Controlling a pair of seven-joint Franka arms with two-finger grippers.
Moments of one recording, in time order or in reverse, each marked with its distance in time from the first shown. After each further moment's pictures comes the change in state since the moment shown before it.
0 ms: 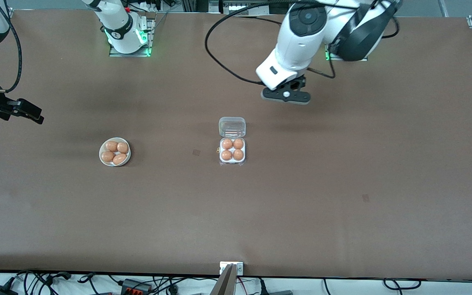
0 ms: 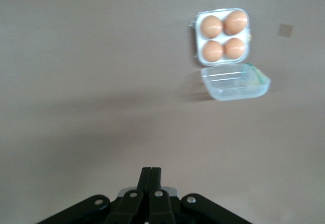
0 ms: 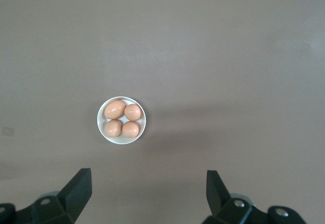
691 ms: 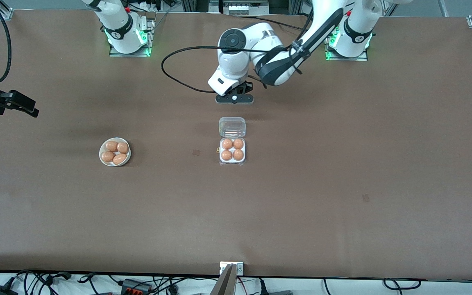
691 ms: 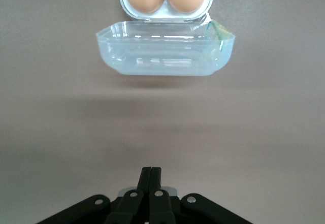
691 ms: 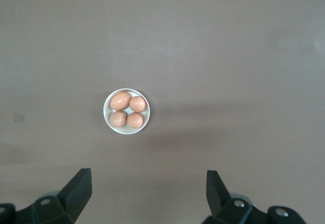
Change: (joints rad) left arm -0.264 0.318 -0.009 -0.042 0.274 0.323 -0.490; right arm -0.005 -0.006 -0.002 0.054 0.024 -0.080 -0.036
